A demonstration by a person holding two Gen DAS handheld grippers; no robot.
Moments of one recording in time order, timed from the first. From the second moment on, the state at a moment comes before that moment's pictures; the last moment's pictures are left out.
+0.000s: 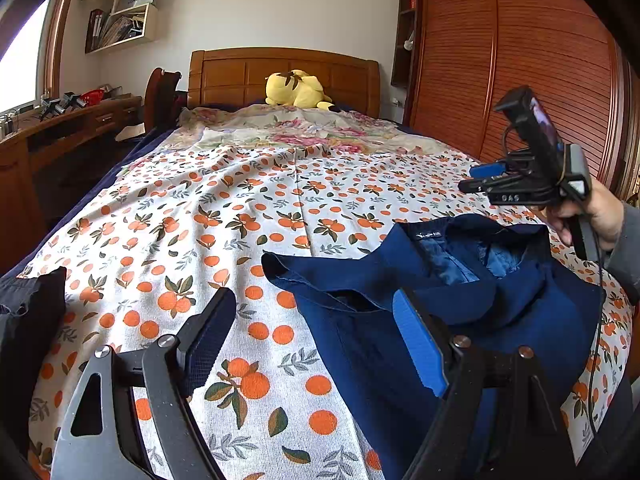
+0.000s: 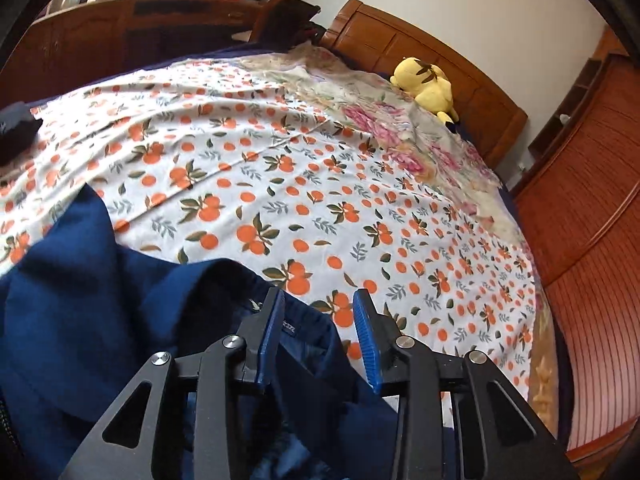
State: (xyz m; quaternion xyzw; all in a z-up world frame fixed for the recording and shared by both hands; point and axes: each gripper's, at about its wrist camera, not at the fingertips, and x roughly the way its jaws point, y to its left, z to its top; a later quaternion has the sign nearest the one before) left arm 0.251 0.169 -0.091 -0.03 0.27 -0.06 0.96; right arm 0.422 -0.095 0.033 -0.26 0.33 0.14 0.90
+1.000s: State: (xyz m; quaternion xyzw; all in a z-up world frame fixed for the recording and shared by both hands) left arm 0.252 0.170 -0.097 -0.02 0.28 -0.06 0.96; right arm 0.440 -0.196 0.030 -0.27 0.36 -0.04 0.89
